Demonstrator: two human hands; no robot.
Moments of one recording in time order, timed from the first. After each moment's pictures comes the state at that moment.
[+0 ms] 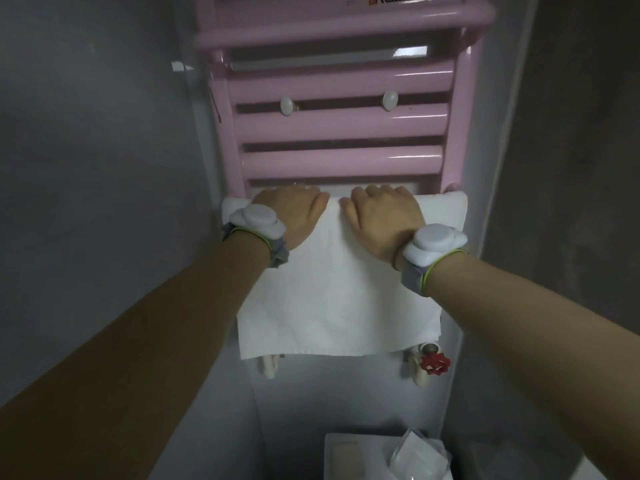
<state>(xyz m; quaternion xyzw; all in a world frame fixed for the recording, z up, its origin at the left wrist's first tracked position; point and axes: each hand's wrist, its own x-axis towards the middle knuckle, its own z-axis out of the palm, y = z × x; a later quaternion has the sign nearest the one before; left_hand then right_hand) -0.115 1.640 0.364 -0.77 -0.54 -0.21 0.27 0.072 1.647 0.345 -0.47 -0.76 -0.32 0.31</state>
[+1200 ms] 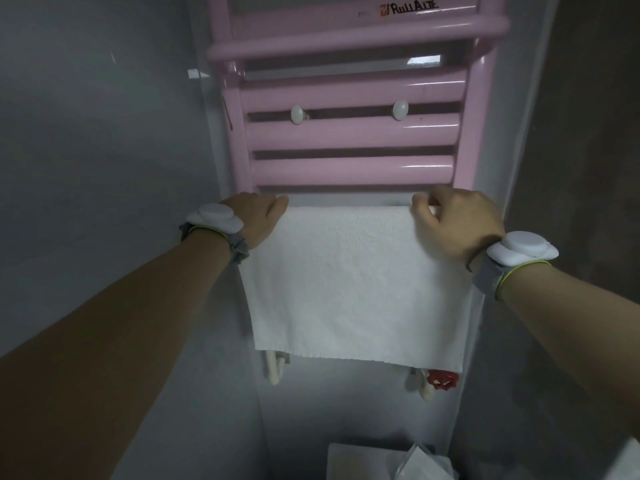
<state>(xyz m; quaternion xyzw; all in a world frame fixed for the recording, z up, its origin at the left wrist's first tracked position) -0.178 1.644 0.369 -0.72 -0.64 -0.21 0.15 0.159 1.670 0.349 -0.54 -0.70 -0.24 0.40</state>
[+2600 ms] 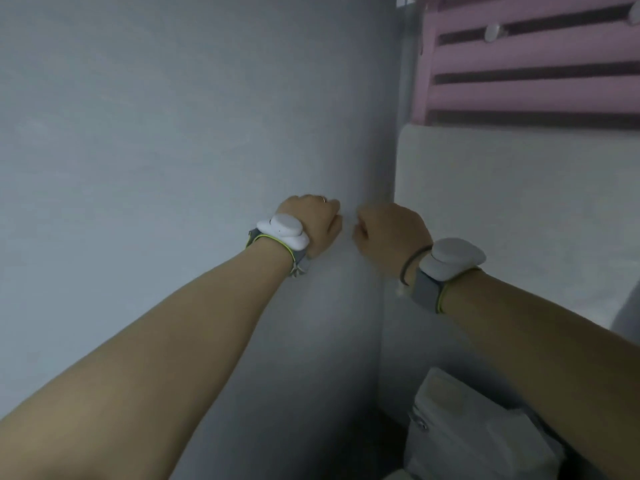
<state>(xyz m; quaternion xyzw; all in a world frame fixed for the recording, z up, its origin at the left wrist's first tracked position) -0.176 1.392 0.293 -0.60 -0.76 -0.06 0.25 -0.034 1.480 0.278 -0.20 -0.93 -0.04 0.30</state>
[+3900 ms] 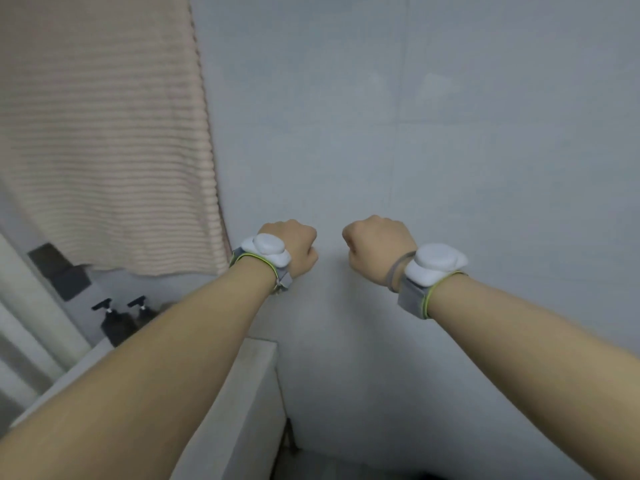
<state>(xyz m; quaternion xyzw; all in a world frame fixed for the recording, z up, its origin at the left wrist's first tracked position) -0.106 0.546 0.251 -0.10 -0.98 0.10 0.14 -0.105 0.728 0.262 0.28 -0.94 -0.01 0.20</state>
